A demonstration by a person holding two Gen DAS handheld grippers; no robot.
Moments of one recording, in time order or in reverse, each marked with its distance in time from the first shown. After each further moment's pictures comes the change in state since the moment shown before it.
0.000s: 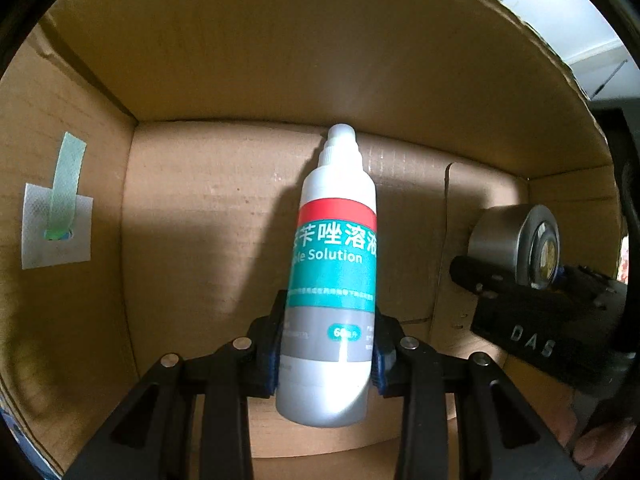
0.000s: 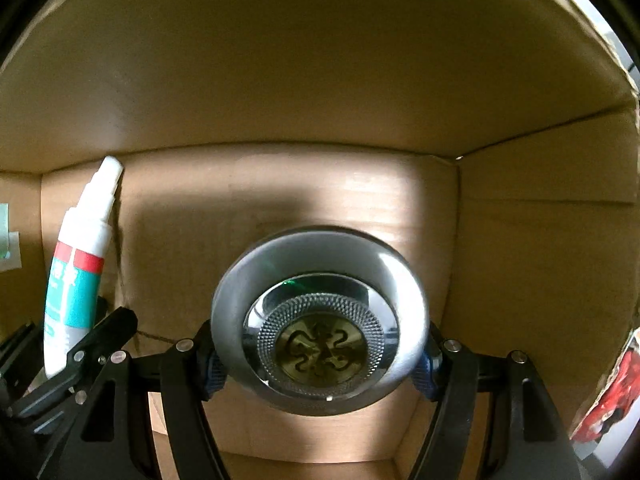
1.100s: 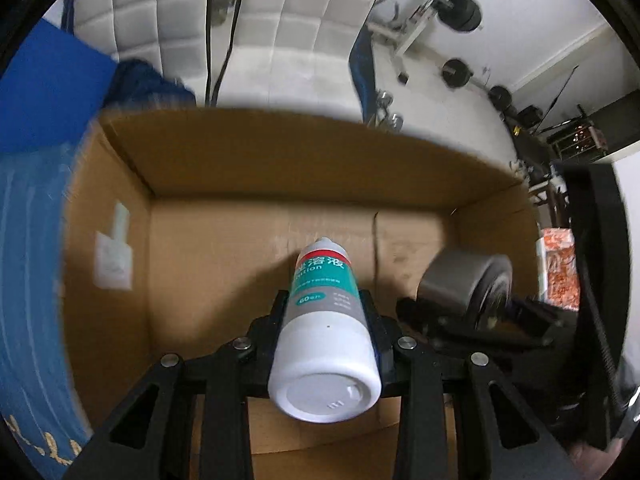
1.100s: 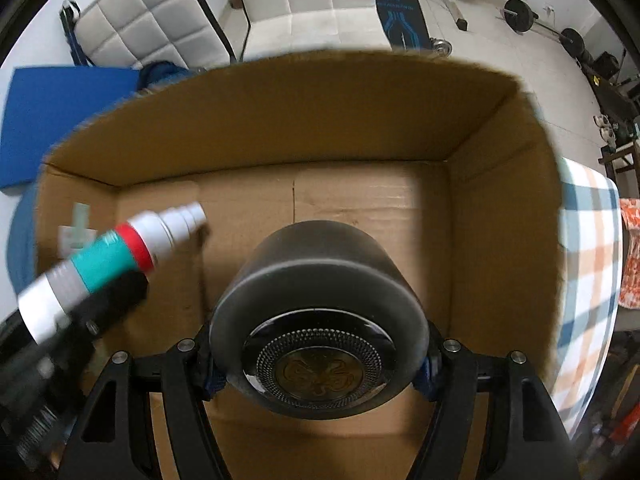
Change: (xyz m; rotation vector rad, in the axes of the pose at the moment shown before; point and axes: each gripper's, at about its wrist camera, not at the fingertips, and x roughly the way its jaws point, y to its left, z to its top) left arm -0.050 0.007 -0.006 0.079 -0.207 -0.109; right arm -0.052 -0.030 -0.038 0.038 -0.168 0.121
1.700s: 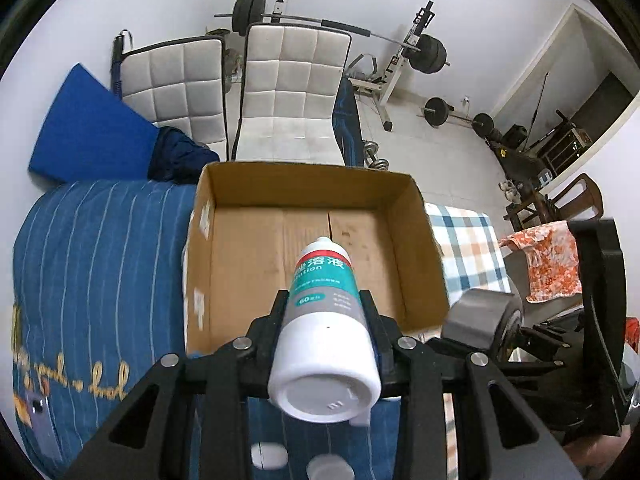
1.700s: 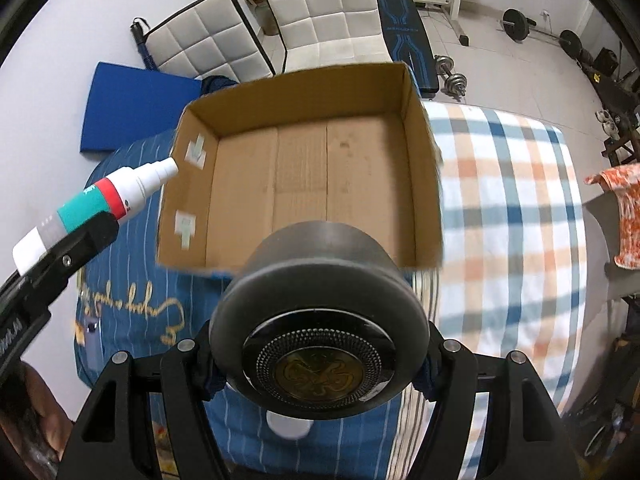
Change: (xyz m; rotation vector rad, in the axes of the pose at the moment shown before) left arm -0.186 -0.060 -0.110 0.088 -0.226 0.068; right arm -0.171 -0.011 -0.169 0.007 -0.109 0.131
